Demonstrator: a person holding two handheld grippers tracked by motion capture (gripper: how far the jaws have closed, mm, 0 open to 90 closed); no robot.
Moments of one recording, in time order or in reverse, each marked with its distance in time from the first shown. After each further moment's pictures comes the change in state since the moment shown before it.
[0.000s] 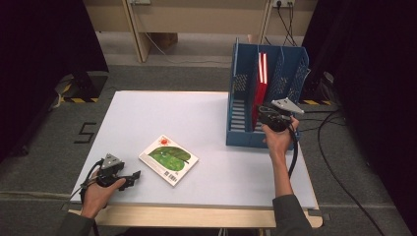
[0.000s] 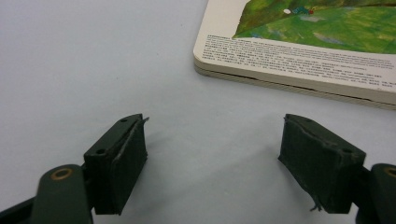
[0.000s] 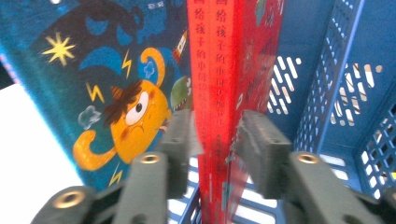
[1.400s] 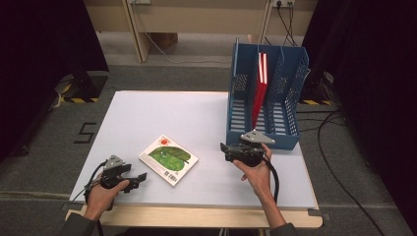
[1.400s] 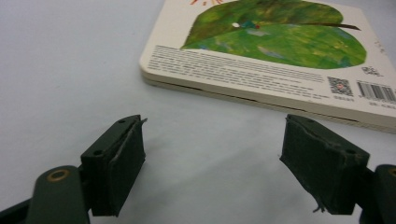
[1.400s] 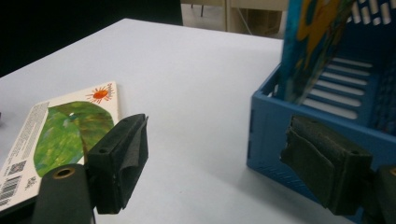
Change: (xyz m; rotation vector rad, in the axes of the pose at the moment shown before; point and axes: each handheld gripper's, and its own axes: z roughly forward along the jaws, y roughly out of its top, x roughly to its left) left arm -0.019 0.003 0.001 -0.025 -0.114 -0.019; right arm 0.095 -0.064 -0.032 0.167 0.268 -0.022
